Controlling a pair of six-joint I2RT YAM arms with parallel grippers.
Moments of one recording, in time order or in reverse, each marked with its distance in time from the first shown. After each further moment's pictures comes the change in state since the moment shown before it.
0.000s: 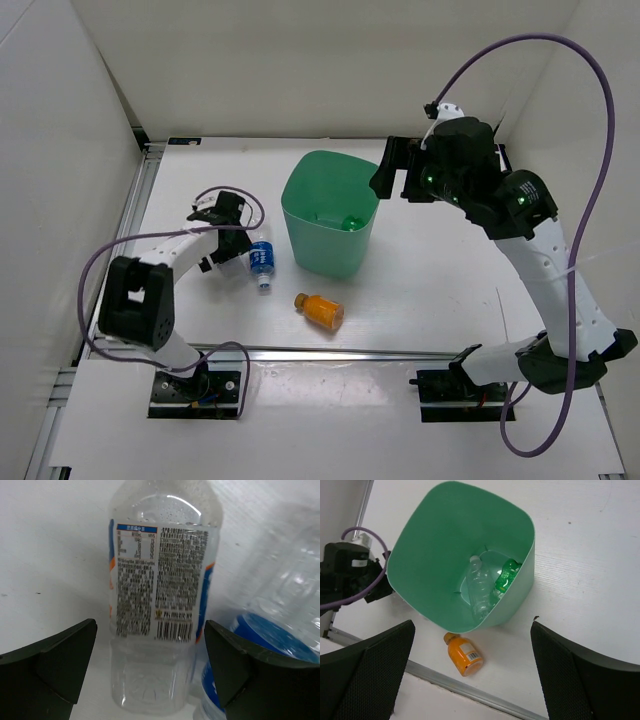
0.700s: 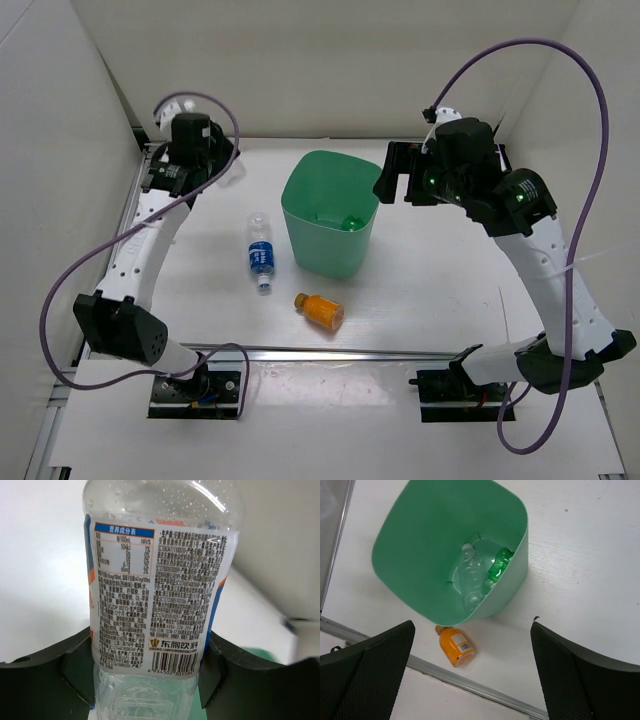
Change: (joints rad) left arm 0.051 -0.063 0.544 -0.002 0.117 -0.047; right arm -0.040 0.003 -0.017 -0.035 -0.058 -0.047
